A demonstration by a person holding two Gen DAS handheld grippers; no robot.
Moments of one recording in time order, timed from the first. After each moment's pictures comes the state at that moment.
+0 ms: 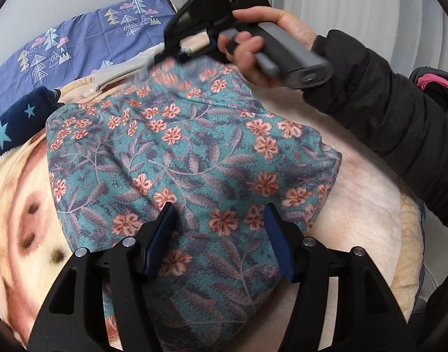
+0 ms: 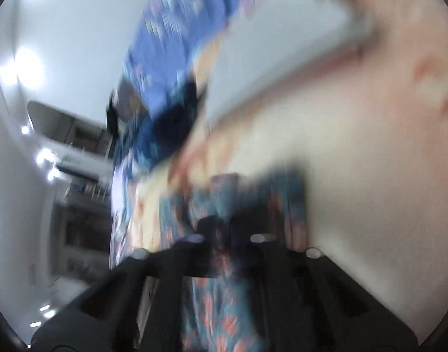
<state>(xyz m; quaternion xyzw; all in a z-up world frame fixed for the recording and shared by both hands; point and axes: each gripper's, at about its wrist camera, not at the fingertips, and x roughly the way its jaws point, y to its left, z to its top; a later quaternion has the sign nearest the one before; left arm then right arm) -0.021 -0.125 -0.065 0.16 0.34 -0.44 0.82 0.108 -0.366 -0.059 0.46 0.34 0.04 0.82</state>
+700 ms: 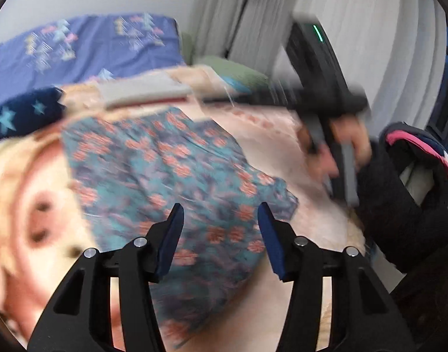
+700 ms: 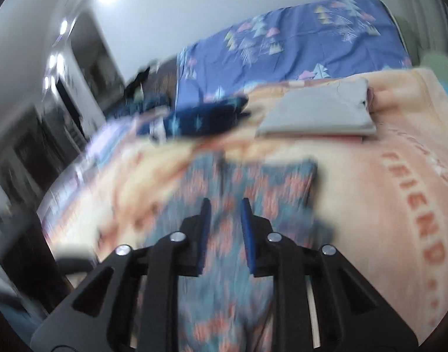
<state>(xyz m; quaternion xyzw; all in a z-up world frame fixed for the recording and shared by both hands) -0.012 -0.065 -0.017 0.04 0.31 -0.48 0.82 -0.009 -0.250 -0.007 0.15 0.32 0.05 0.93</state>
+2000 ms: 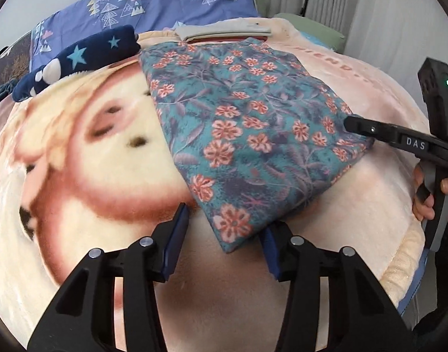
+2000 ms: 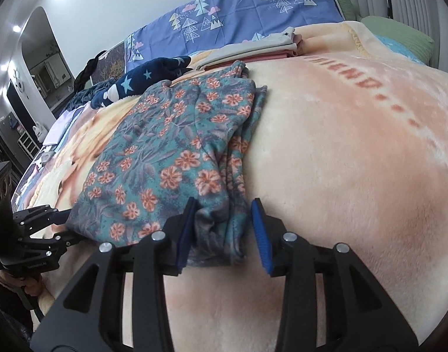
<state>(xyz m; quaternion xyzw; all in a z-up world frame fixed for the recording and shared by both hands) -0.042 -0.044 -0.066 0.10 0.42 -0.29 0.86 -0.112 -0.232 -0.079 0.20 0.35 -0.08 0.91</state>
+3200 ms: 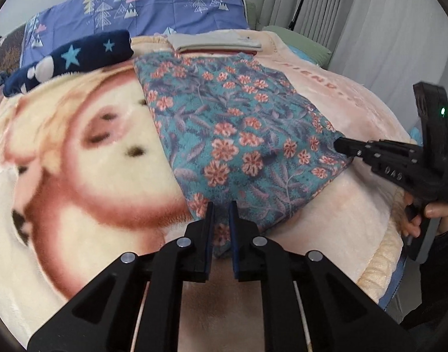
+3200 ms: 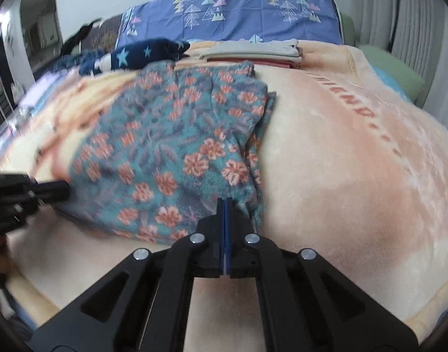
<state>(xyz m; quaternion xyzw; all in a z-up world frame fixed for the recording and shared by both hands) -0.036 -0.029 -0.052 0.07 0.40 -0.34 0.85 -0.107 -0.190 -0.055 0.10 0.38 -0.13 0.91</state>
